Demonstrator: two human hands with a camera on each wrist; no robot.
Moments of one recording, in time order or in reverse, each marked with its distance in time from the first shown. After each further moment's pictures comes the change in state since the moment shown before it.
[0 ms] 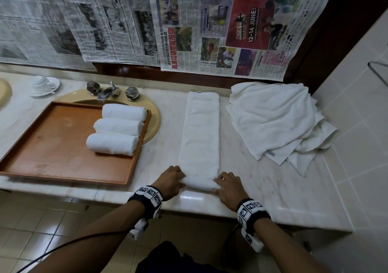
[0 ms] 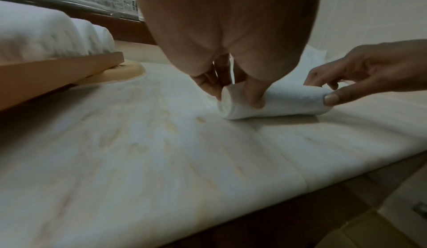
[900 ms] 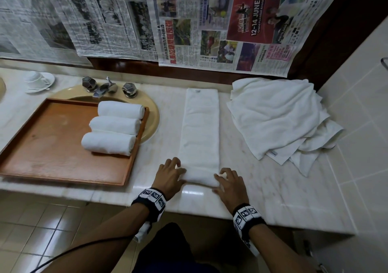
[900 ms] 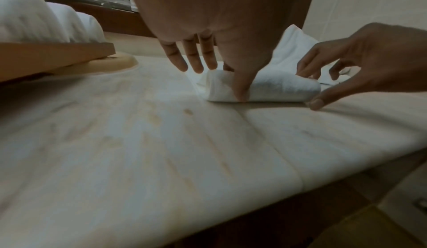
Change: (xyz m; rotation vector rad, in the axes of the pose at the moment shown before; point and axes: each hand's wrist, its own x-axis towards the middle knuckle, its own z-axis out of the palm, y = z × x) left_hand 0.013 0.006 0.006 0.202 0.184 -0.053; right_hand 0.001 0.003 0.007 0.004 0.240 0.003
